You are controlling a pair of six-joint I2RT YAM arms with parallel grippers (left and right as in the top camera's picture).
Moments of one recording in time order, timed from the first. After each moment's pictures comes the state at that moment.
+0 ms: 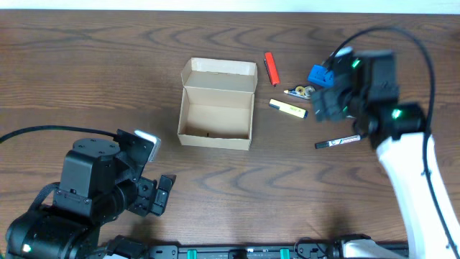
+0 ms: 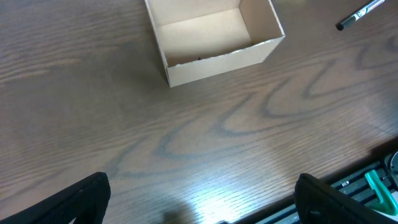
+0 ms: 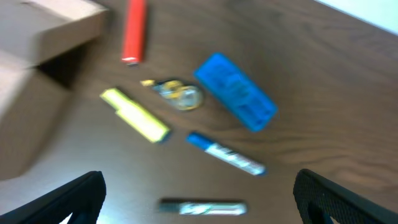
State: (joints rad) left arm -0.34 0.83 1.25 -1.36 0.13 0.02; right arm 0.07 1.38 1.32 -0.84 0.03 -0.26
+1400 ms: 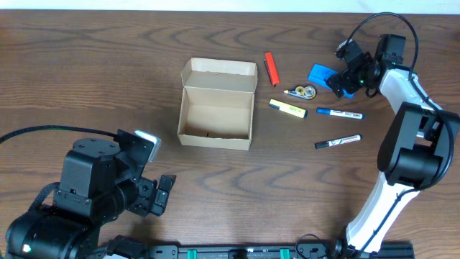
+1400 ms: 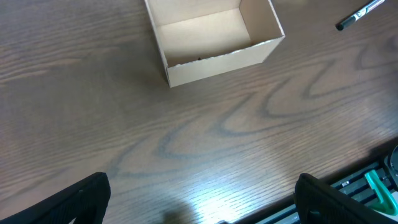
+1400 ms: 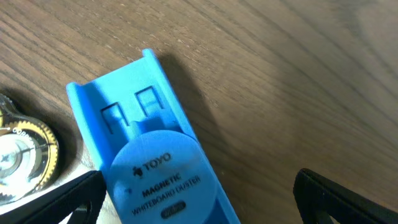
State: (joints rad) left arm -0.34 0.83 1.25 -1.36 0.13 0.02; right arm -0.24 2.18 1.54 -0.41 -0.38 -0.74
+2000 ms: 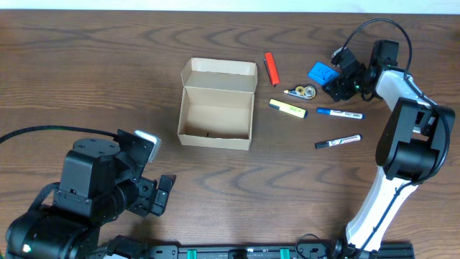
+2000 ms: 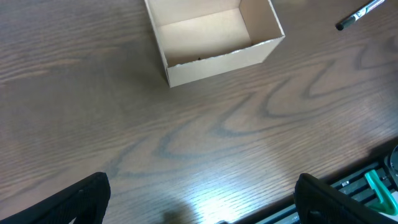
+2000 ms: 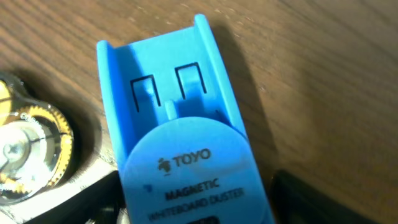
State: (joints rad) left arm -0.34 0.83 1.25 -1.36 0.13 0.02; right arm -0.24 2.23 1.54 -0.46 -0.43 -0.75
